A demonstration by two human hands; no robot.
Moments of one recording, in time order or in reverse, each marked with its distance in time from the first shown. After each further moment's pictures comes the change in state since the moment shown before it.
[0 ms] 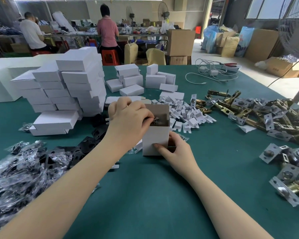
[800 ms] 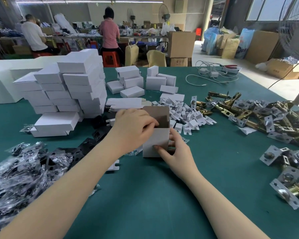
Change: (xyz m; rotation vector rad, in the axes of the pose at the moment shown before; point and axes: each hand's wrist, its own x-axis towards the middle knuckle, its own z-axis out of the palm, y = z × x) left_hand 0.001 -0.011 0.010 -0.190 -0.217 0.091; right_hand -0.001 0.003 0.003 -0.036 0.037 -0.056
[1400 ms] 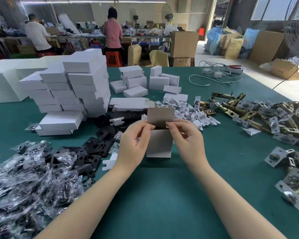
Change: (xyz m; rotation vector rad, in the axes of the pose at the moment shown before) left_hand -0.033 0.007 0.049 -0.760 0.443 -0.261; right_hand 0.016 -0.038 -0.012 0.223 0.206 -0.172
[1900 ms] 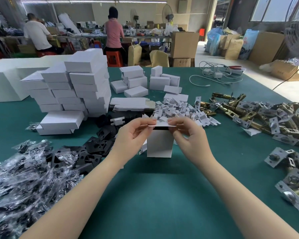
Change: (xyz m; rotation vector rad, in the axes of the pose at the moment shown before) left_hand 0.014 0.002 -0.019 -0.186 -0.217 -0.112; right_hand 0.009 -0.004 -0.016 -0.155 -0.175 -0.138
